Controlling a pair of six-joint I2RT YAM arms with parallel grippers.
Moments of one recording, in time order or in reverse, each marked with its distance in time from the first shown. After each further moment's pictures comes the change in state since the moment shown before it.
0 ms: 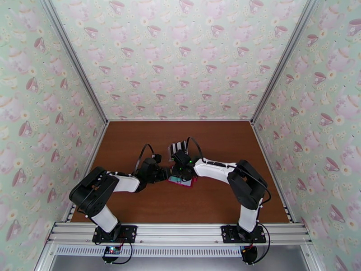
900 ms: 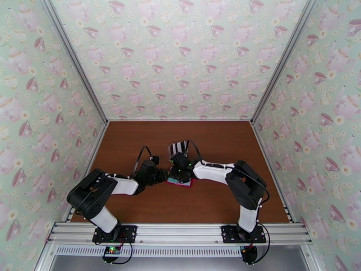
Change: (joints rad) left arm -0.003 -0.047 -0.053 0.010 -0.034 -0.052; right arm 0.024 0.005 -0.052 0.111 -0.041 0.094
